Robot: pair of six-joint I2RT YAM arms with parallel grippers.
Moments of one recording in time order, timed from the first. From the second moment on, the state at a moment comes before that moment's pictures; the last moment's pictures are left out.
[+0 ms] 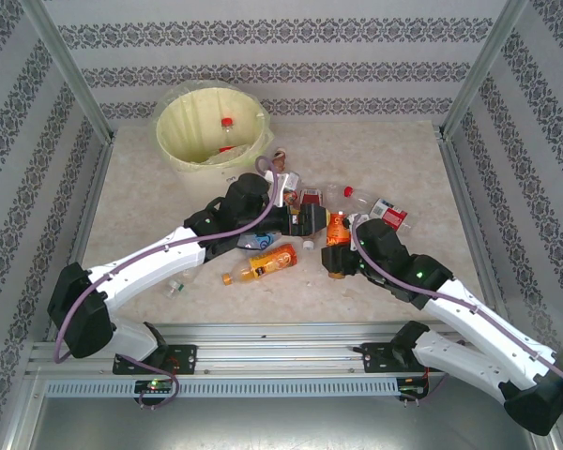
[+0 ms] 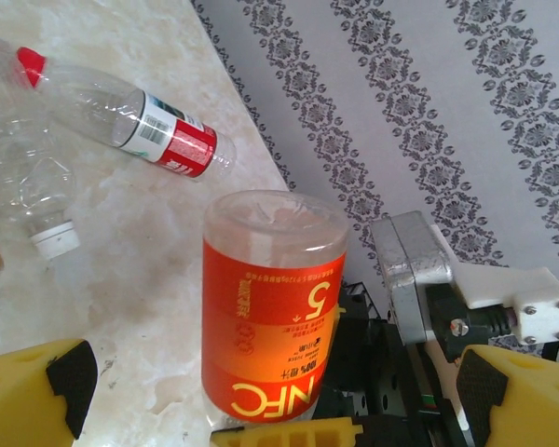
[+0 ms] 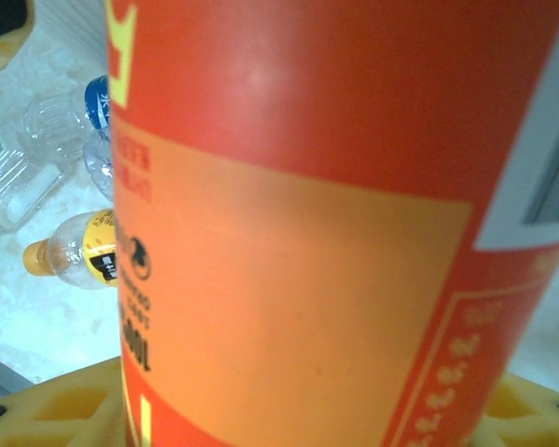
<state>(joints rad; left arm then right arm) -0.78 1.43 1.14 -0.09 0.38 -0.77 0.71 0.83 0.75 -0.65 0.02 0.47</state>
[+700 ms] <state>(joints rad) -0.71 1.43 1.01 0.15 0.53 -0.87 0.70 0.82 0.81 -0.59 -0.24 0.54</state>
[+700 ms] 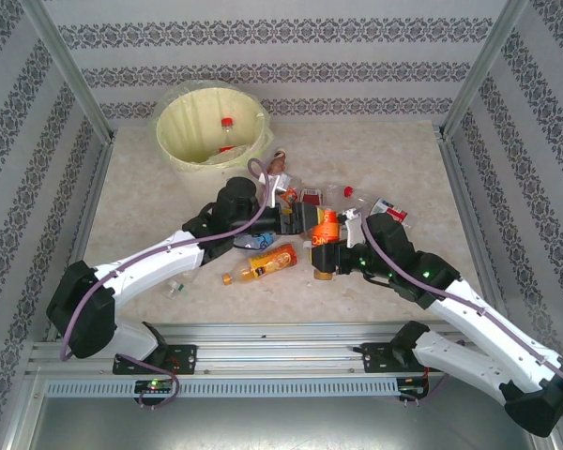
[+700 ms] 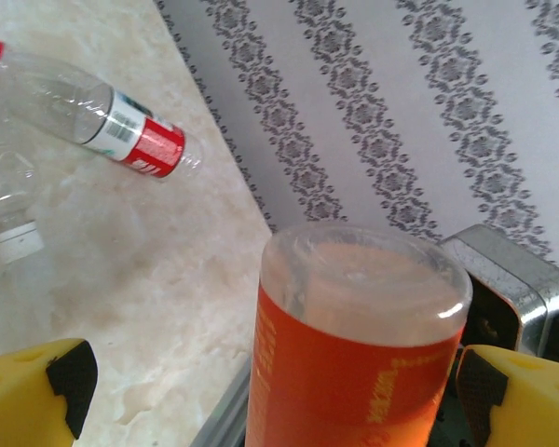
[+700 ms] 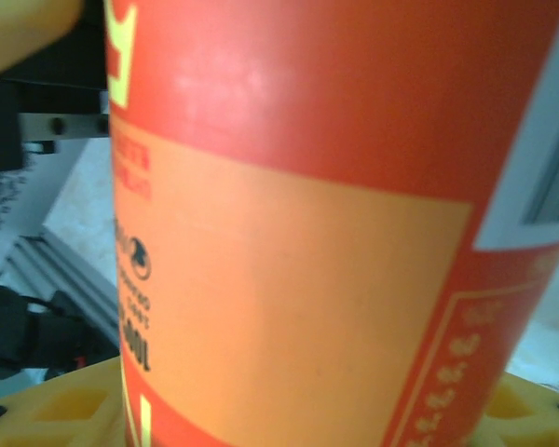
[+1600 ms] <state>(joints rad) -0.71 1.42 1.02 0.25 0.70 -0.96 0.69 0.83 0.84 -0.52 -0.41 0.60</state>
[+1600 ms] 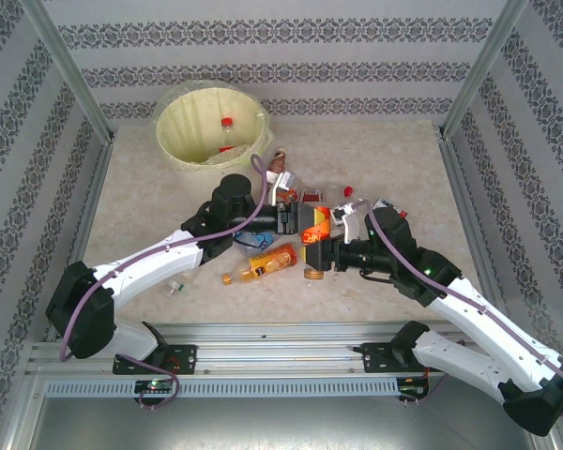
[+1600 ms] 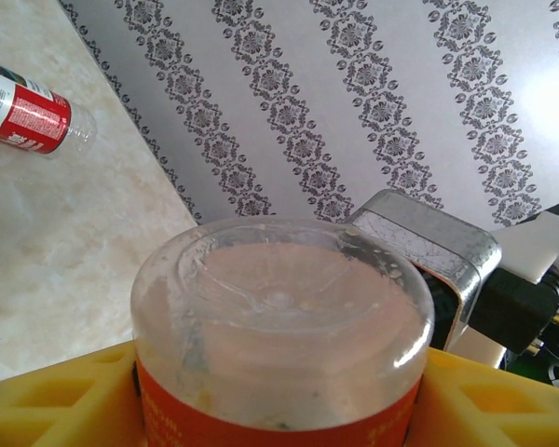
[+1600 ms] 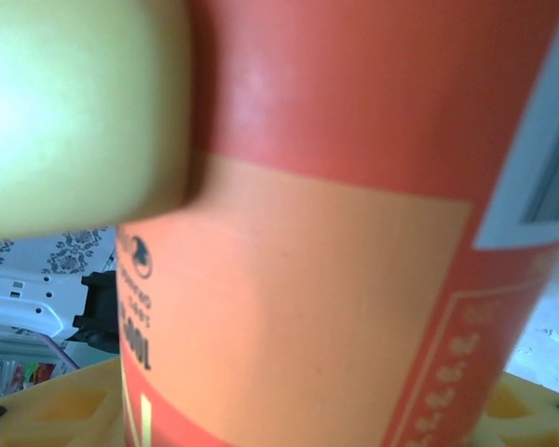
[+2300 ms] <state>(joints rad) -0.57 1.37 1.17 0.08 0.65 -0.94 0.67 0.79 0.92 -0.58 -0.39 0.58</state>
